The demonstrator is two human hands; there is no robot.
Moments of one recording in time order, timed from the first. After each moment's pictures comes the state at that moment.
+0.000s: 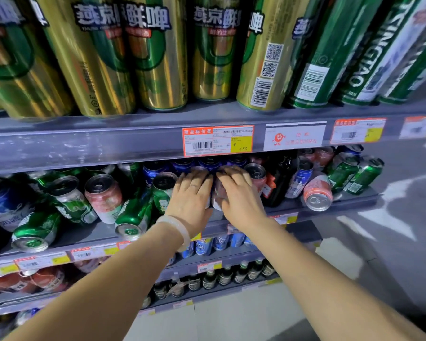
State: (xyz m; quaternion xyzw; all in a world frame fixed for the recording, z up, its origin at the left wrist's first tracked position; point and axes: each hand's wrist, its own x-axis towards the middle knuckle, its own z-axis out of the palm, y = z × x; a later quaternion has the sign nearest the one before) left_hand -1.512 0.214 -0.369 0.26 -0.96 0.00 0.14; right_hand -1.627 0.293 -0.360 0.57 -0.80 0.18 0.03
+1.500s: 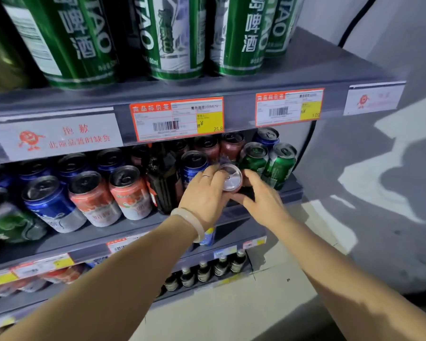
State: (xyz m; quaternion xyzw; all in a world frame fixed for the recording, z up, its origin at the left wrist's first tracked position) left_hand -1.769 0.344 -0.387 0.20 -0.96 -0.14 0.16; right_hand -1.888 0.446 -0.395 0.43 -0.86 0.25 -0.14
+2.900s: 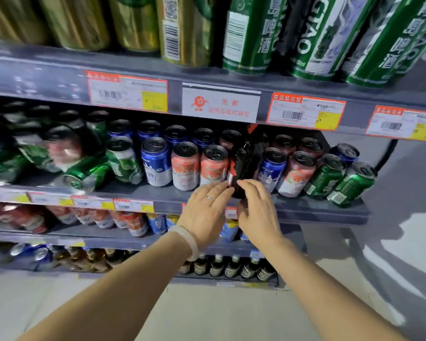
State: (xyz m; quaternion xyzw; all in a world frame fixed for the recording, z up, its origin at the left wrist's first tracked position) left_hand -1.619 0.337 -0.416 0.26 -0.94 -0.06 0.22; right_hand -1.748 0.402 -0.400 0.57 -0.77 0.27 -0.06
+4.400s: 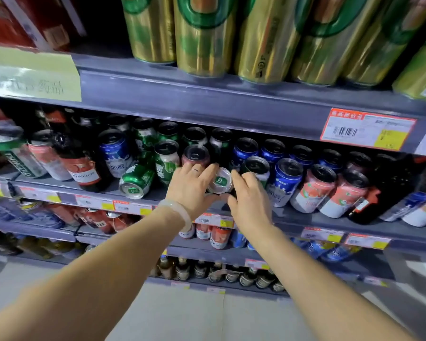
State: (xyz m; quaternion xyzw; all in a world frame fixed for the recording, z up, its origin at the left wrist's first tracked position) left_hand -1.368 0.158 -0.387 0.40 -0.90 -0.01 0.19; right_hand -1.493 0.232 -0.382 0.60 -0.78 0.16 -0.05
